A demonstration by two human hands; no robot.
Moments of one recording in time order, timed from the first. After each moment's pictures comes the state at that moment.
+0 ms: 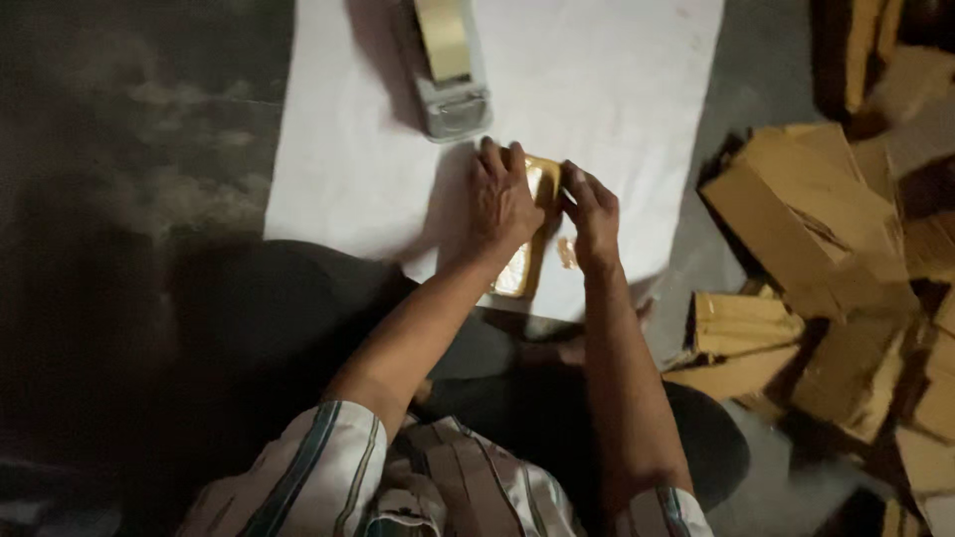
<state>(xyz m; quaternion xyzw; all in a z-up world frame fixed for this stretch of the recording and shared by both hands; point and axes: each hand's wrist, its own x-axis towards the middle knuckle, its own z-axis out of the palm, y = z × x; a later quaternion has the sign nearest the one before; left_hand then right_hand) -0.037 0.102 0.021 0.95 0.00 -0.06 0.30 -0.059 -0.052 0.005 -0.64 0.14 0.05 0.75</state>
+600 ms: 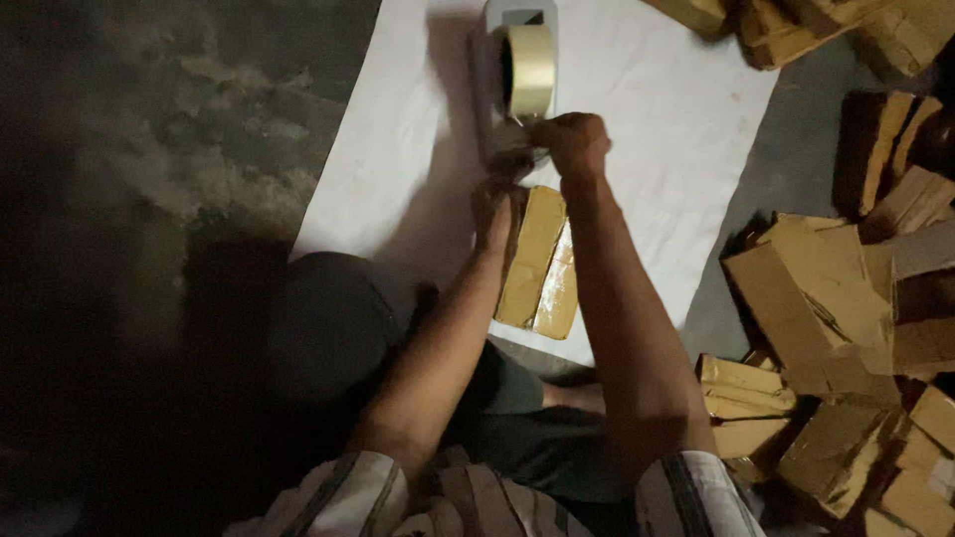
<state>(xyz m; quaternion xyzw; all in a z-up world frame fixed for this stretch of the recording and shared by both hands) 0.014 0.135 -0.140 0.41 0.27 0.06 0.87 0.101 0.070 0.033 -0.89 0.13 0.10 0.43</state>
